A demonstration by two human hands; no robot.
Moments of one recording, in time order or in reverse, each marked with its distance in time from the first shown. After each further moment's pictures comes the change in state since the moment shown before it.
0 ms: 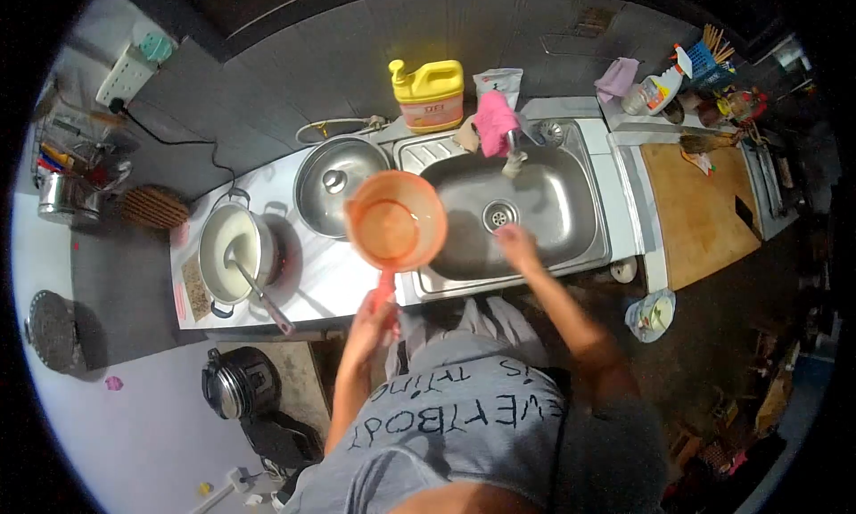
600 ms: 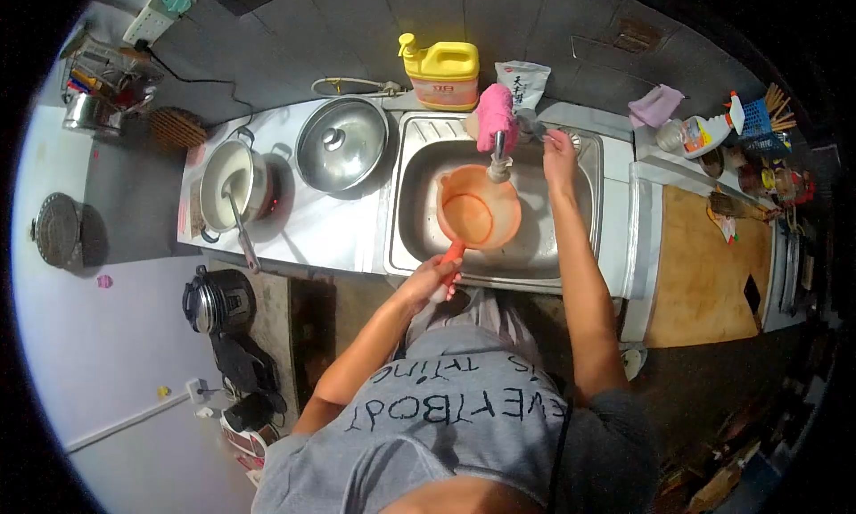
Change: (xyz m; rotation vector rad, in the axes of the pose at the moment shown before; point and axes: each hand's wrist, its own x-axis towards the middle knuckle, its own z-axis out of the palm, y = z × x) left_hand 0.087 -0.035 0.167 -0.175 -0.140 -0.208; right_hand 0.194 0.006 -0.093 0.424 0.211 -0.073
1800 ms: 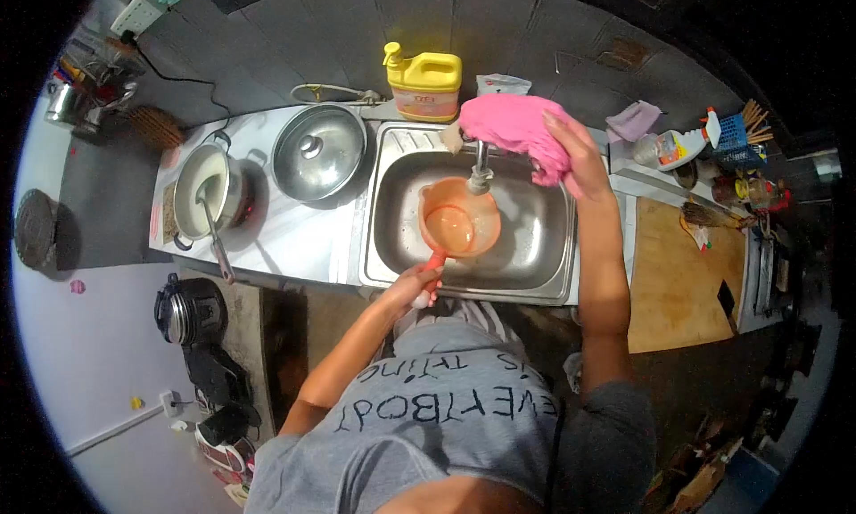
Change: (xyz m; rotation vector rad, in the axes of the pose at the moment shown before) left_hand 0.020 -0.004 -0.005 -0.050 -0.071 -0.004; right_hand -0.030 -0.199 -0.075 0.558 -0.699 0.097
